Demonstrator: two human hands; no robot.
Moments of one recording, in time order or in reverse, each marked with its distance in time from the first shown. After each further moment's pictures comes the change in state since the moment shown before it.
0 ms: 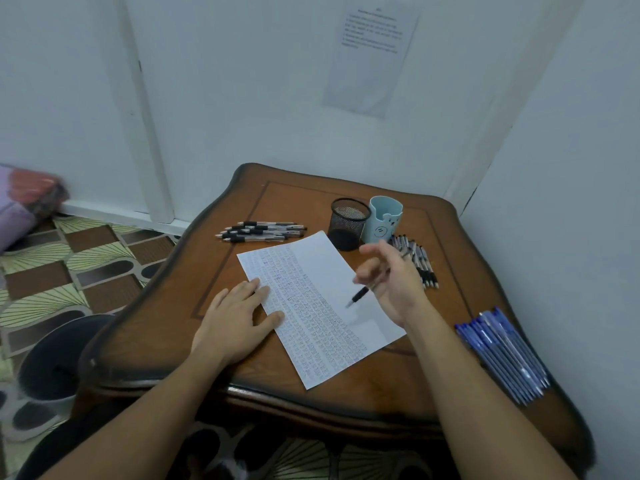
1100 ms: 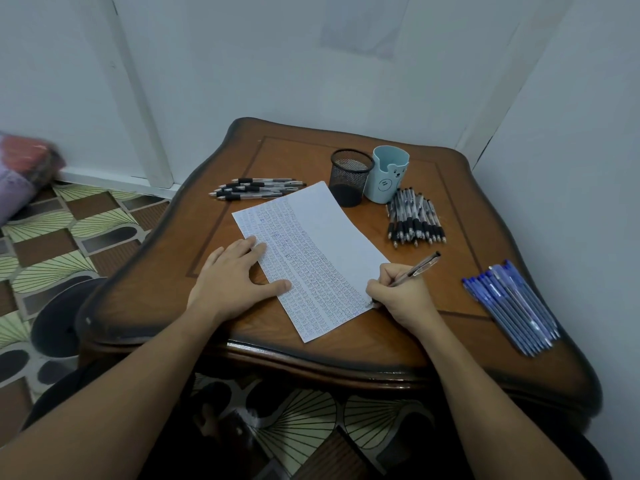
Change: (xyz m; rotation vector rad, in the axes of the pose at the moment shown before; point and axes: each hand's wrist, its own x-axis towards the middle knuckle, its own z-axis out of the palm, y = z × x) left_hand 0.002 -0.002 0.002 -0.011 -0.025 -0.016; right_hand -0.037 0.074 -0.059 -0.619 0.005 -0.161
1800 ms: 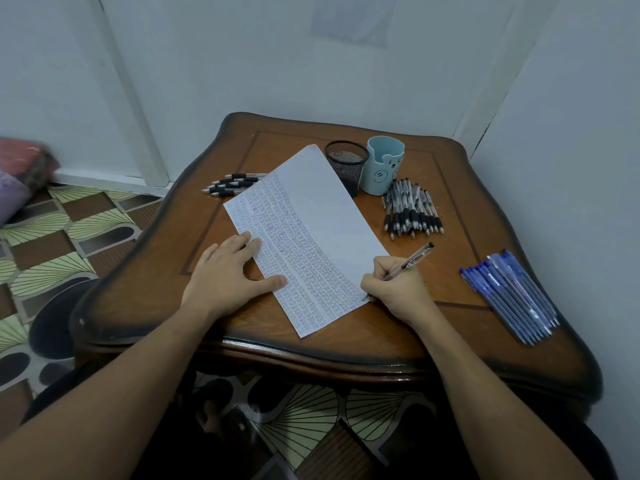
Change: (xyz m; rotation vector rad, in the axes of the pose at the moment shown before) left_hand 0.003 -0.002 0.003 0.002 0.008 0.007; right_hand 0.001 0.004 0.000 -0.055 0.004 -0.030
